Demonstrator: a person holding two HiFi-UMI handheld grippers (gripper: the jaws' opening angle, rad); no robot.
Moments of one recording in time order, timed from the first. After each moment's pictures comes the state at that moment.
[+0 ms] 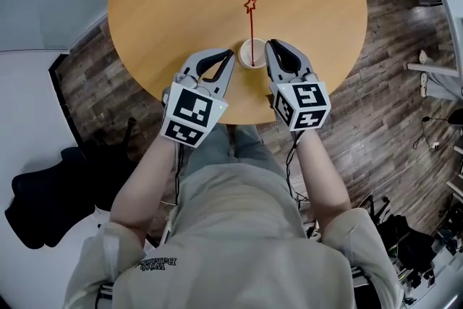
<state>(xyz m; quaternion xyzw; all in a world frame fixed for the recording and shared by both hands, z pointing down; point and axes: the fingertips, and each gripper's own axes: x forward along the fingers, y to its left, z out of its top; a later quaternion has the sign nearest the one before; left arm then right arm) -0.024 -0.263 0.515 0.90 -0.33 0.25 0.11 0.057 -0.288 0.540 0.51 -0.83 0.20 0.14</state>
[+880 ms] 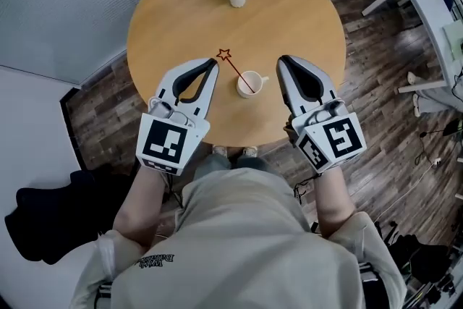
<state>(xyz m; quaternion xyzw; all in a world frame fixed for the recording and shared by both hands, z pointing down) -0.055 -0.256 0.331 0.91 -0.39 0.12 -0.03 0.056 -0.249 0.315 0.47 -0.88 0.06 0.03</state>
